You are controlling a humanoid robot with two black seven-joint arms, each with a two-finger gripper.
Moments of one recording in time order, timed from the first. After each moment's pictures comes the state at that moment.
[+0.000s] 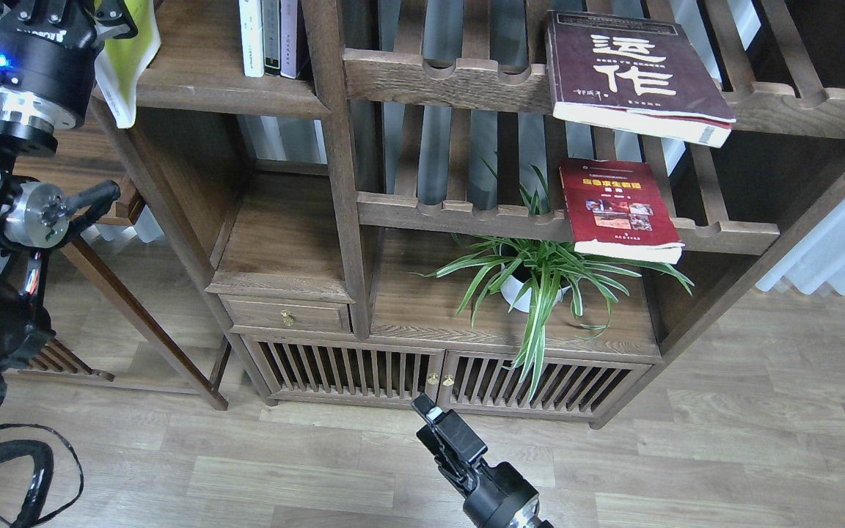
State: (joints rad) left arm -0.68 0.18 -1.48 -1.16 1.13 0.01 -0.14; right arm -0.11 0.02 0.74 1.05 0.12 0.58 0.07
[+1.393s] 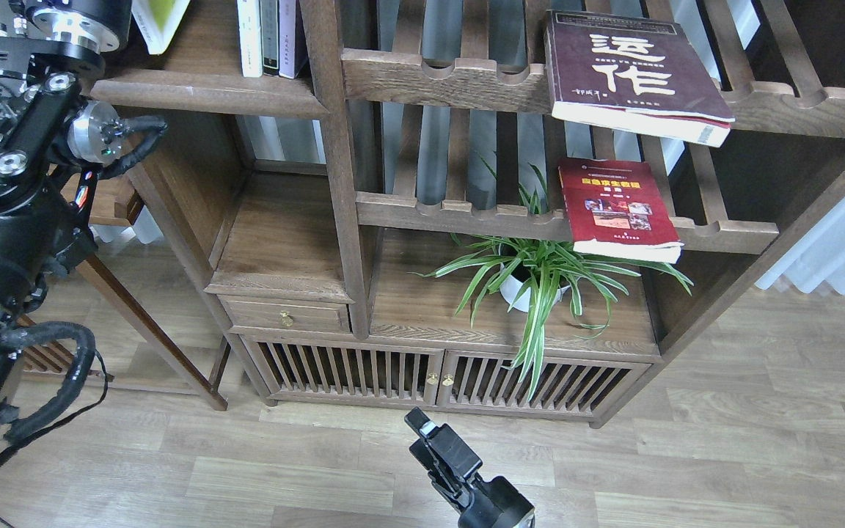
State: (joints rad) left arm -1.04 0.11 -1.31 -0.59 1.06 0.02 -0.46; right arm -0.15 0.01 0.72 1.08 0.12 0.58 0.07
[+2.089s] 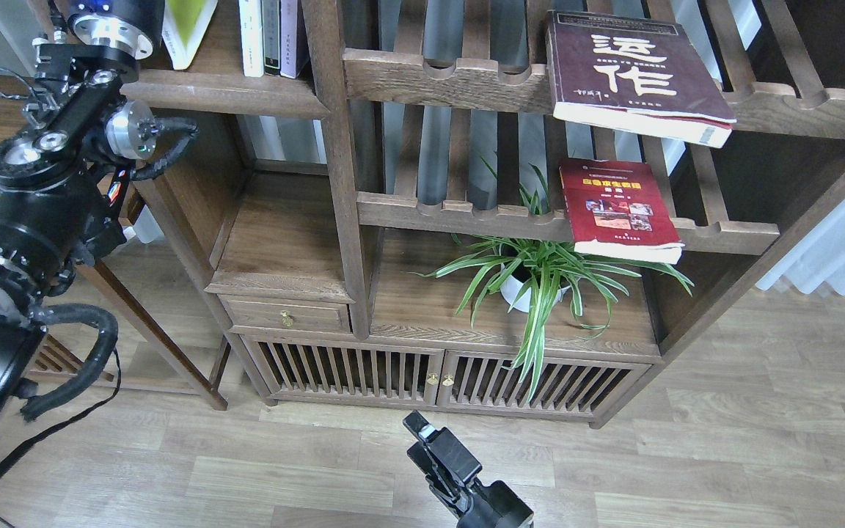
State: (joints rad) left arm -1.17 0.04 -1.18 -0.35 0.93 0.07 -0.49; right arm -0.16 0.02 0.72 1.09 0.11 0.58 0.07
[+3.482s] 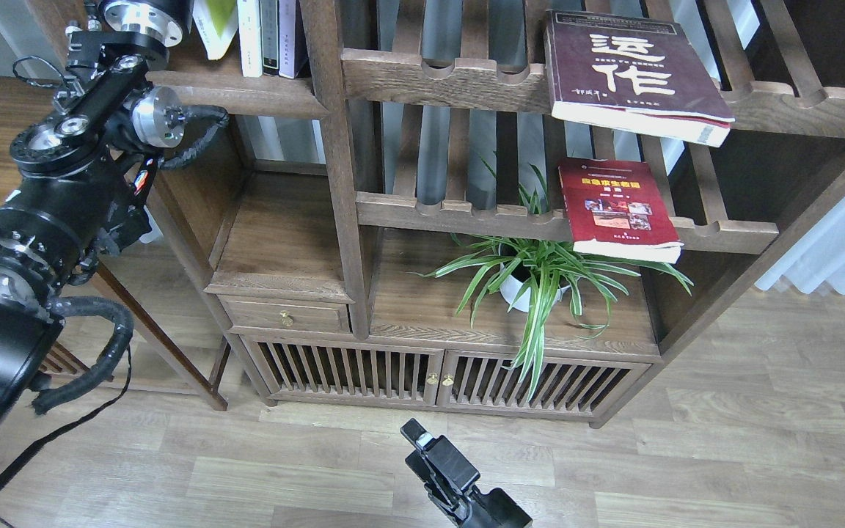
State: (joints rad) left arm -1.19 0.03 -1.10 -0.36 0.81 0.06 -0.49; right arm -0.17 0.02 0.71 1.09 0.11 0.58 0.07
